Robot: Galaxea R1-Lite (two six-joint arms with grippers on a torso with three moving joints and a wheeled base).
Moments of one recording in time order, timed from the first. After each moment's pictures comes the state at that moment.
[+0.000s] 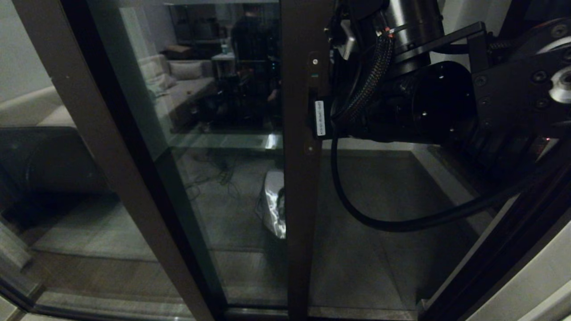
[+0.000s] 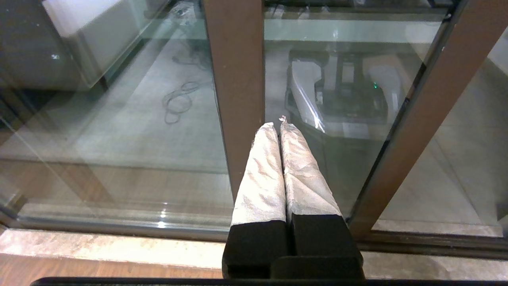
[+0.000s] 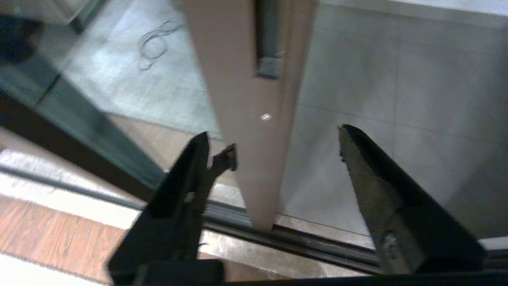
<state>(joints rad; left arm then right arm) 0.00 0.00 0.00 0.01 0.00 0.02 0.81 1.88 -1.88 0.40 -0.53 0.24</state>
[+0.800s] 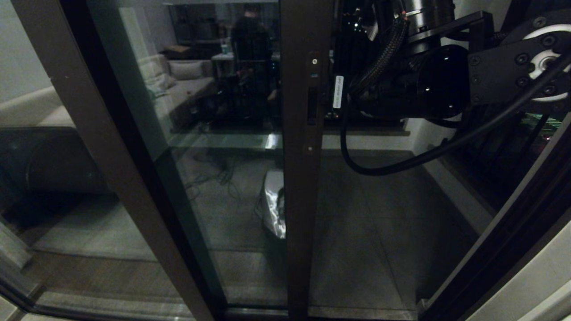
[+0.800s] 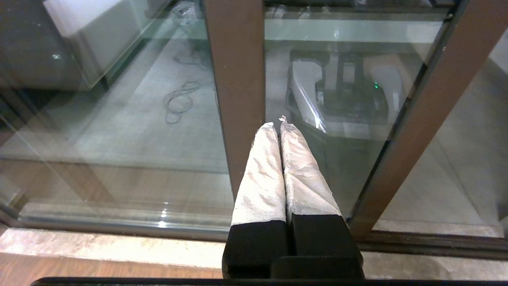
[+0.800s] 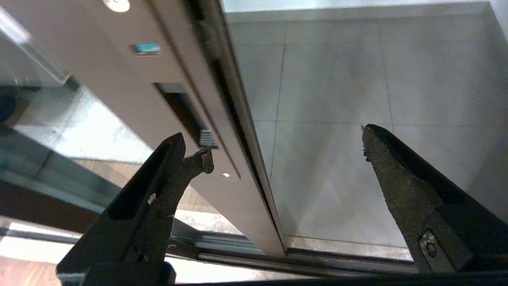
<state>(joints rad) 0.00 0.00 0.00 0.01 0.00 0.02 0.72 1.91 -1.95 0.36 -0.53 0.31</state>
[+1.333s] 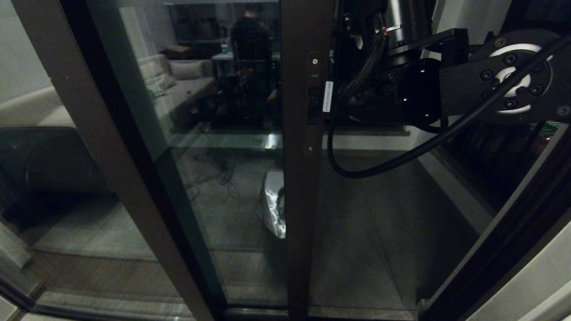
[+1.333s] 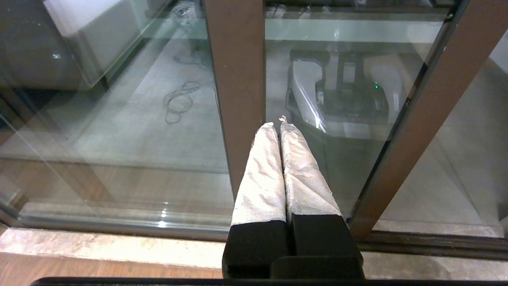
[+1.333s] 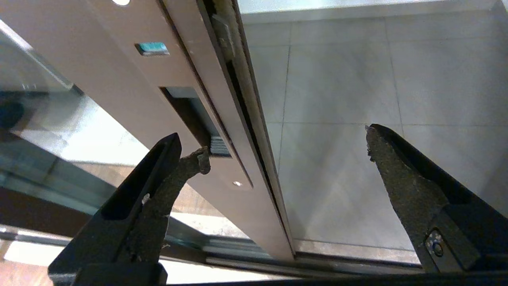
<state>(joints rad) 0.00 0.00 0.00 0.01 0.00 0.01 0.72 1.94 -1.95 0.30 -0.53 0.32</state>
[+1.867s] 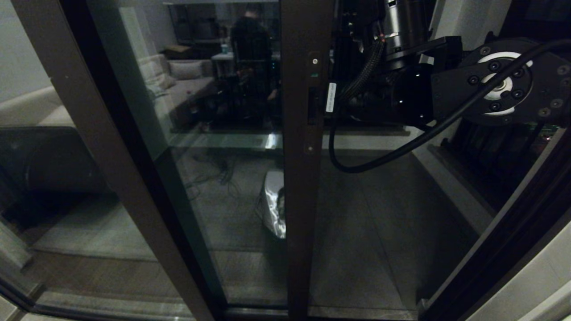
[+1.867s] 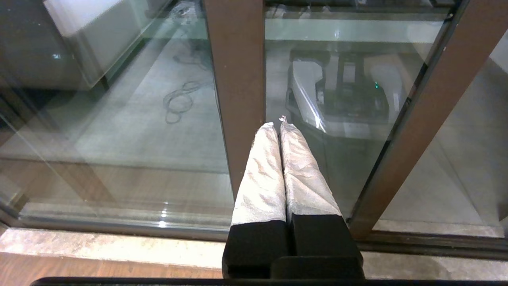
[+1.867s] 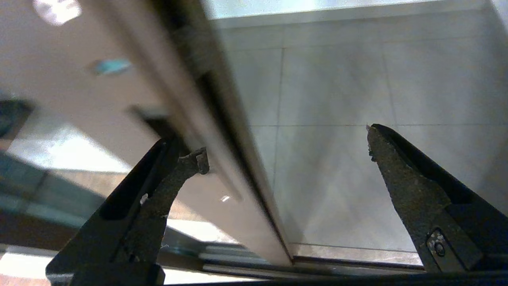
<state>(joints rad) 0.00 0.00 0.00 0.01 0.00 0.02 0.67 1.96 -1.95 0.28 -0.53 0.32</state>
